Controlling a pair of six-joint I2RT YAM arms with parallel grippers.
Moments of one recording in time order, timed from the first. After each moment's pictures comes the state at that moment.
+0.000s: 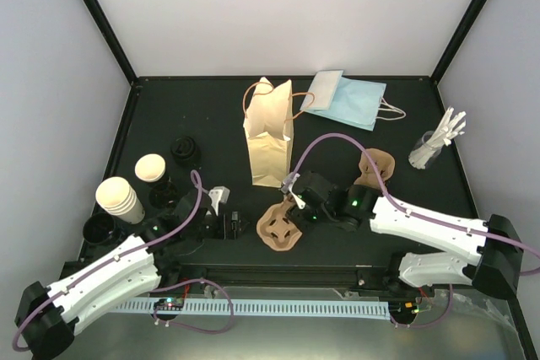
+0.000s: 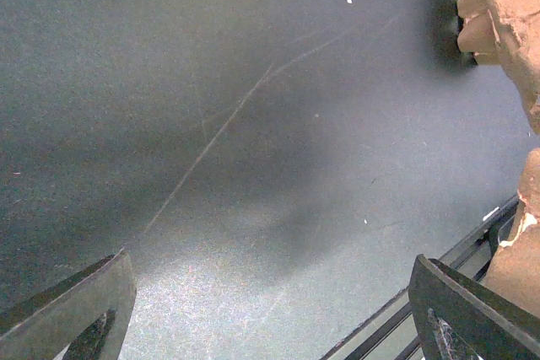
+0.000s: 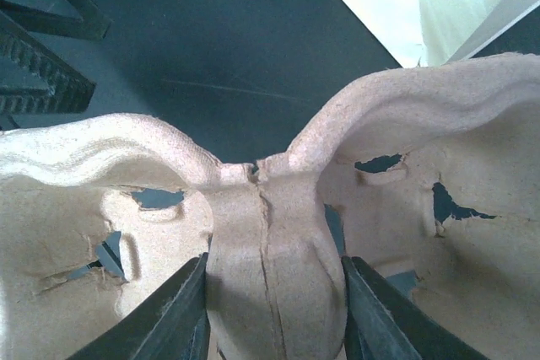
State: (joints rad) left arm -0.75 0.63 0.31 -0.42 0.22 -0.78; right arm 1.10 1.21 0.90 -0.66 0.05 0.29
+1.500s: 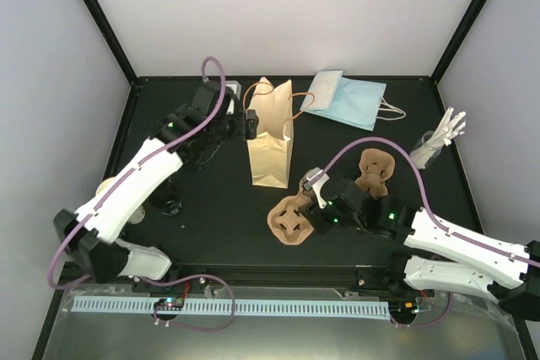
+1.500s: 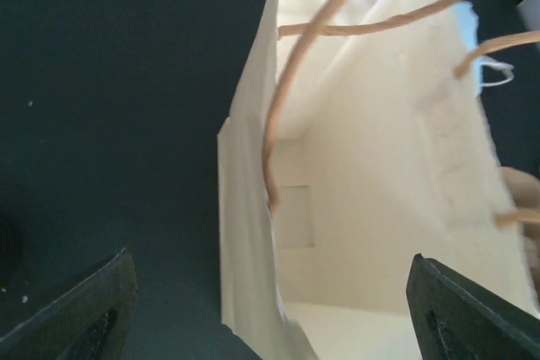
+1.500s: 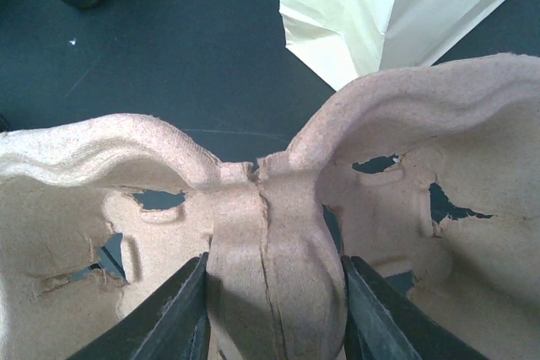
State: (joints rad) left arm -0.60 1.32 1.42 -0.77 -0.13 -0.48; right arm 1.10 0.94 0.82 -0.68 0.13 0.34
